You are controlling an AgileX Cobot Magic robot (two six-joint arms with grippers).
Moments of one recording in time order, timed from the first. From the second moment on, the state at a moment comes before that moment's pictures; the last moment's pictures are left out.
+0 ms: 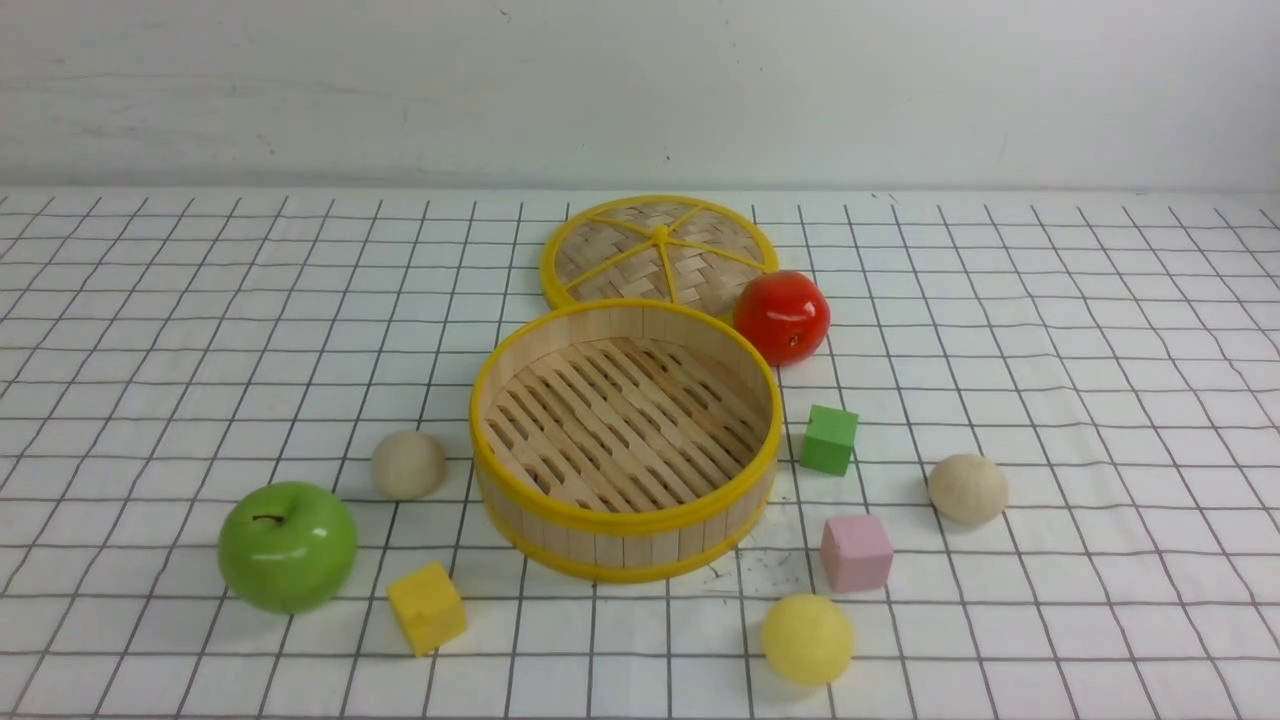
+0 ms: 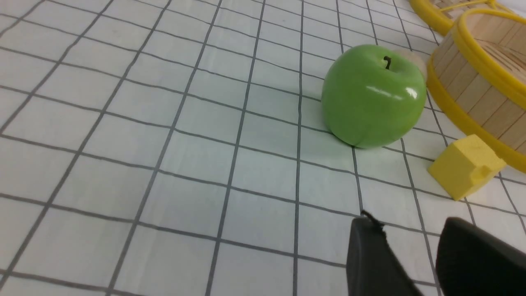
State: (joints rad) right arm -0.08 -0.01 0.02 -0.20 0.39 0.23; left arm -0.05 -0.01 0.03 0.01 0.38 -0.32
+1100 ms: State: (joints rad) right arm -0.08 -0.01 0.02 -0.20 0.39 0.23; left arm -0.05 -0.01 0.03 -0.13 0.01 -0.36
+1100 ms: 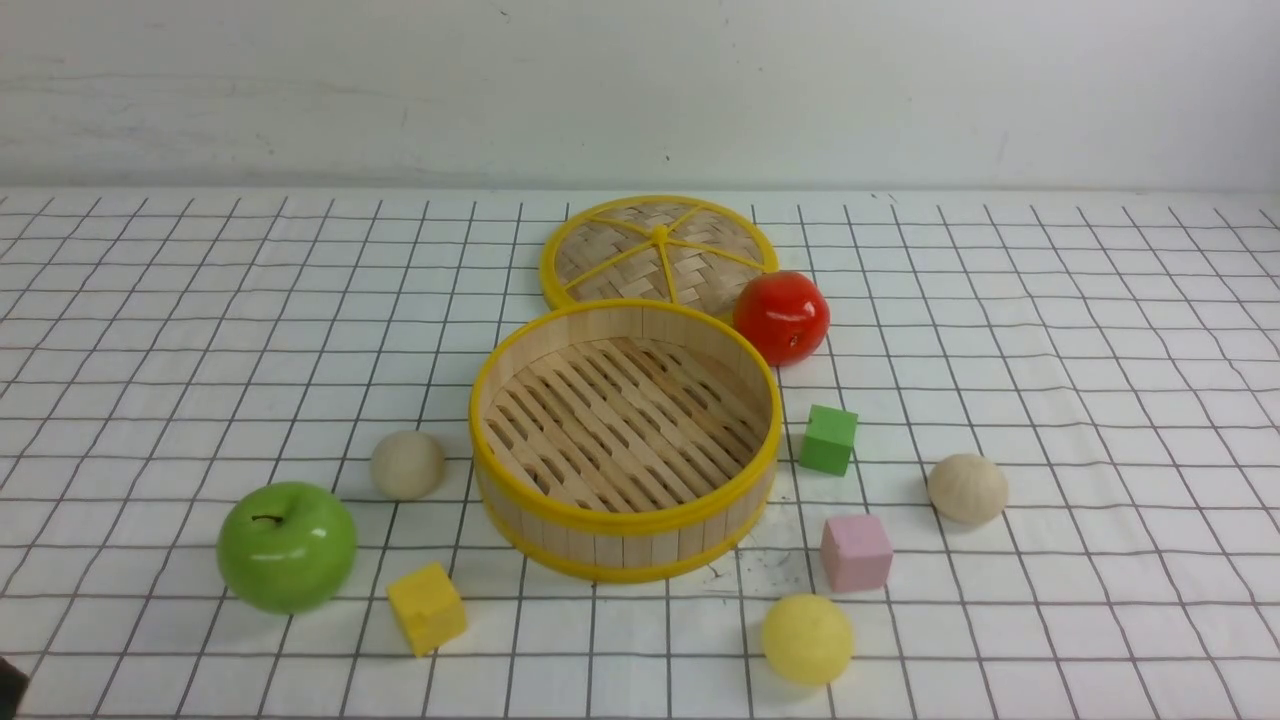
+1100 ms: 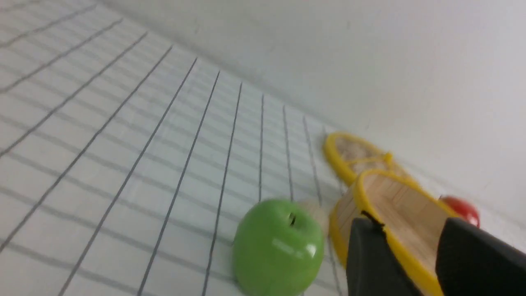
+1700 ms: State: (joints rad) right arm -0.08 -0.01 0.02 -0.19 0.39 0.23; left arm -0.05 0.20 -0.46 -0.15 0.21 -0.37
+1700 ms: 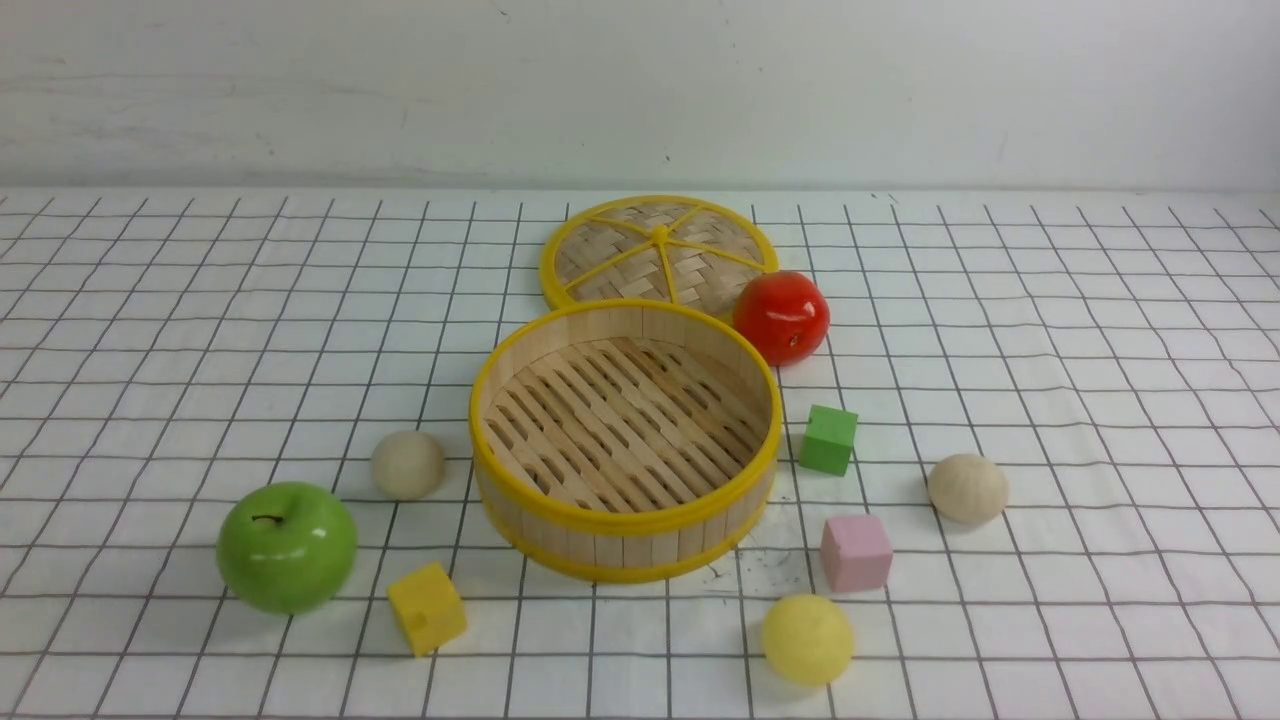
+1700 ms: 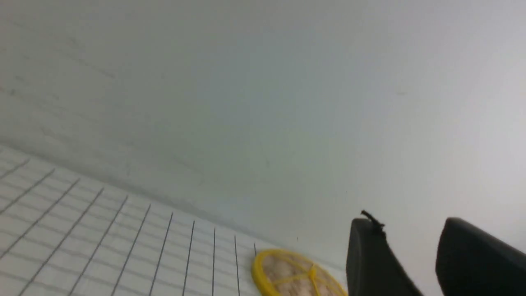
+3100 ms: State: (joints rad) right arm -0.08 -0.01 0.02 -0.19 0.39 0.23; left arm -0.23 1.79 -1.39 -0.10 0.78 -0.06
